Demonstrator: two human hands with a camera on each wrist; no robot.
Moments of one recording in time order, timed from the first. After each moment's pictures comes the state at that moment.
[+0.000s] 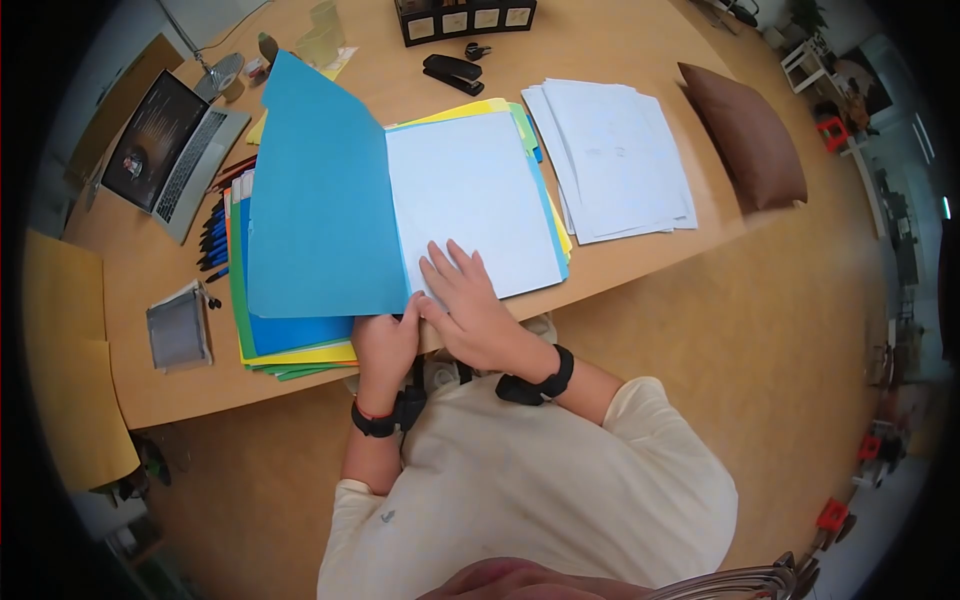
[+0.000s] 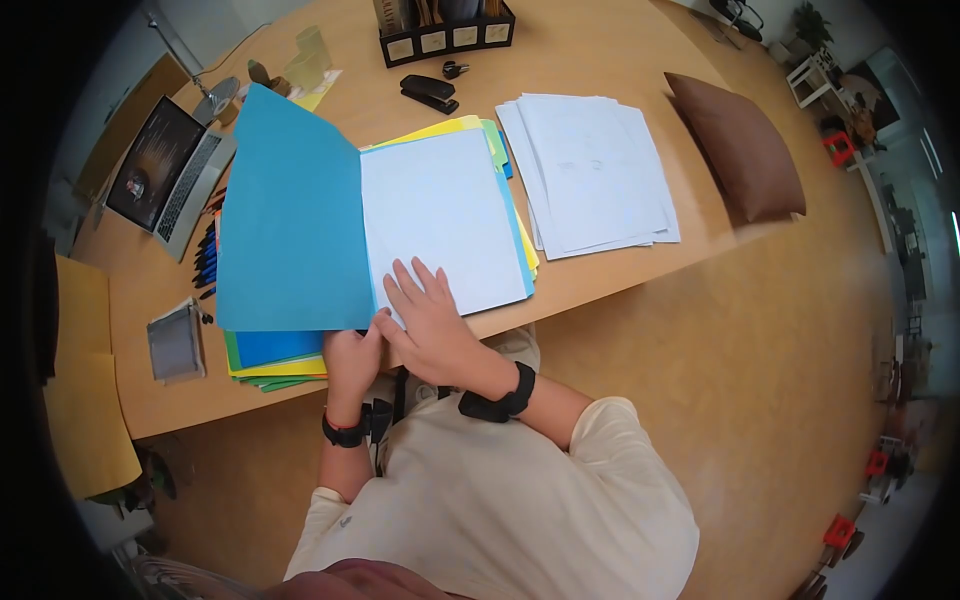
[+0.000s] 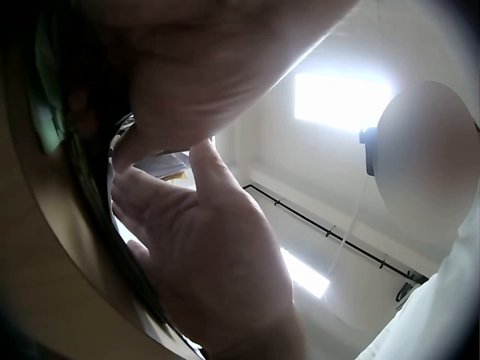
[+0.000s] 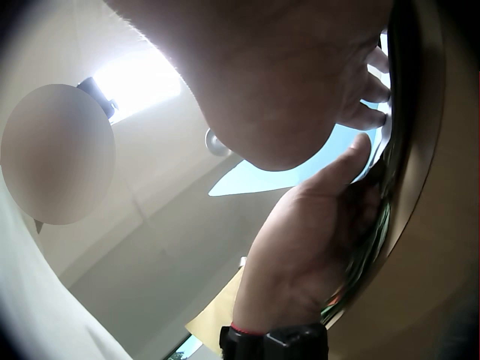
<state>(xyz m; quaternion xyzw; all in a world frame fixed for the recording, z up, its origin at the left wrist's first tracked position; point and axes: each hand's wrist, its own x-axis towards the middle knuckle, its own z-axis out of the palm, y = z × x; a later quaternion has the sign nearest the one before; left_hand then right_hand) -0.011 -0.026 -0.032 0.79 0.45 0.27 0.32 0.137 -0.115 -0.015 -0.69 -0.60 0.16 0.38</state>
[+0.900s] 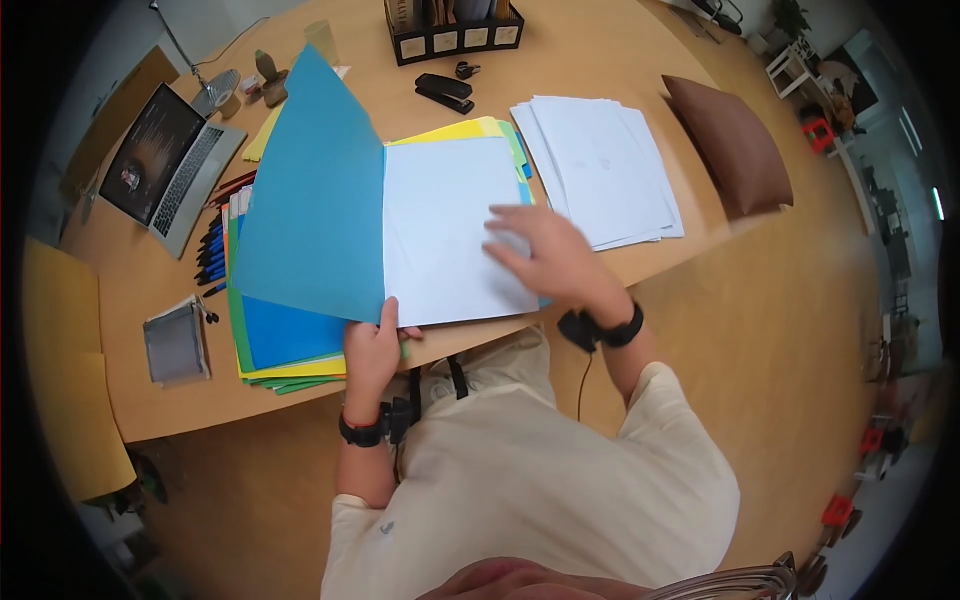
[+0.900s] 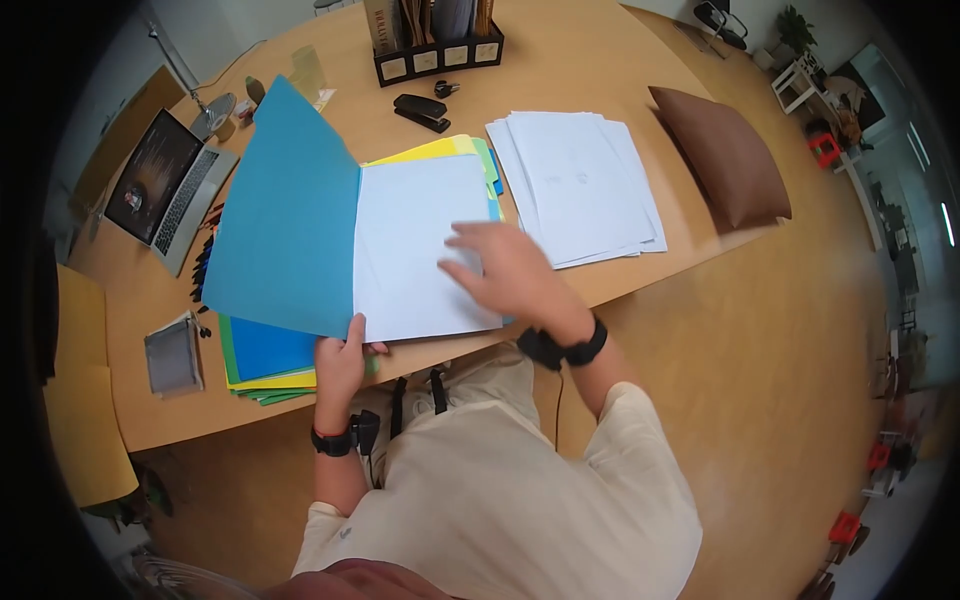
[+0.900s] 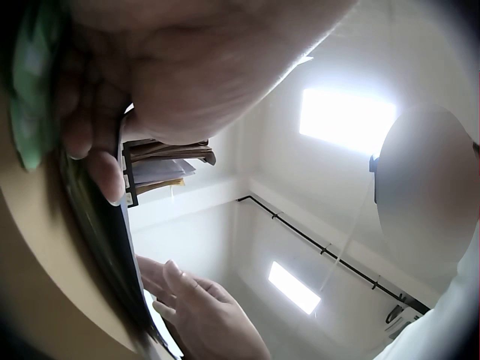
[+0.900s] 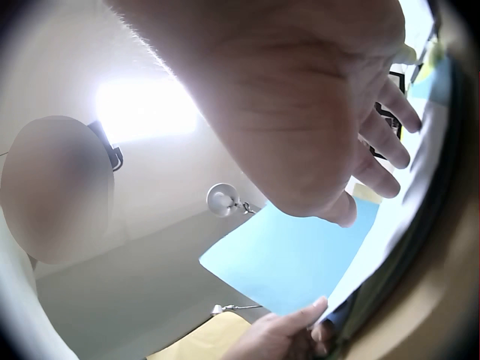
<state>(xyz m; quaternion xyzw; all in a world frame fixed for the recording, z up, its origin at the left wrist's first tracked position) -0.013 -0.015 -0.016 0.62 0.47 0.22 0.58 0.261 -0.121 0.050 -0.72 -0.62 0.09 0.31</state>
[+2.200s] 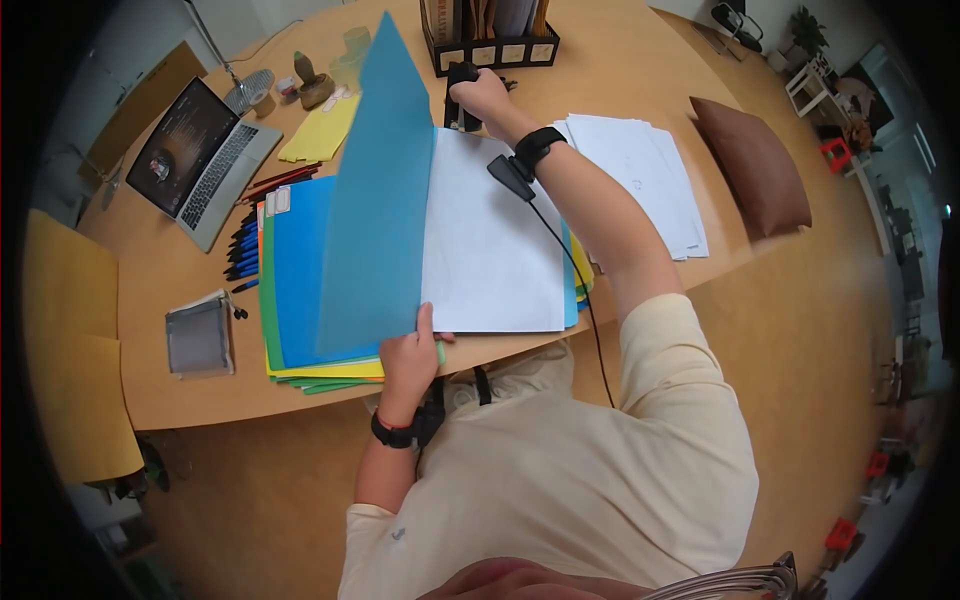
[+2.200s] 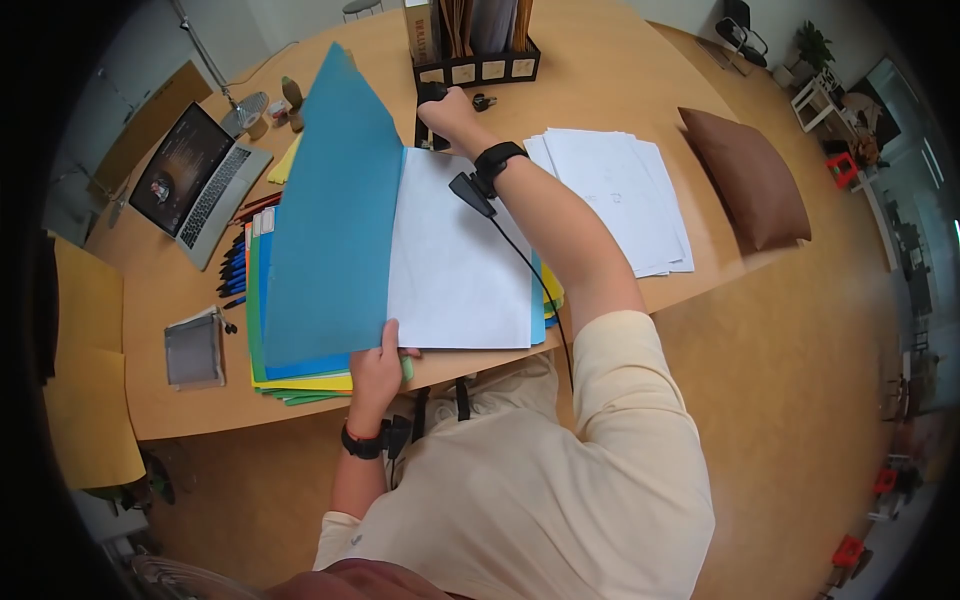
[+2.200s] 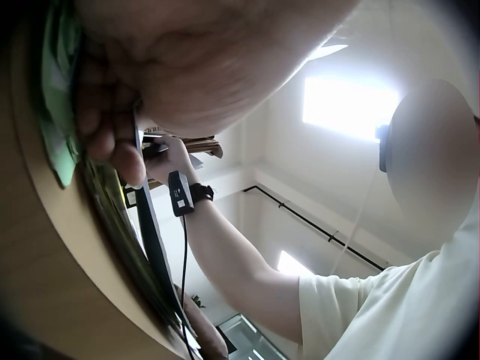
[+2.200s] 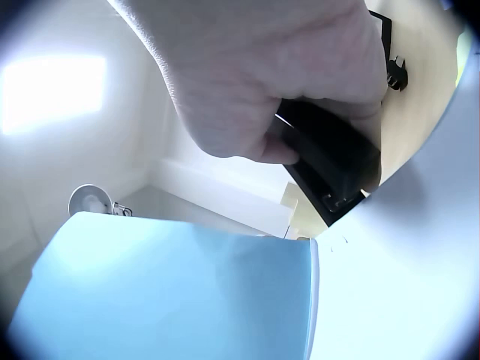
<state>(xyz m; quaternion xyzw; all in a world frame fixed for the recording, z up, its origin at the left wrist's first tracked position) -0.019 -0.013 -0.029 0.75 0.46 0.21 0.43 0.326 0.172 0.043 -0.70 -0.34 0.27 0.56</state>
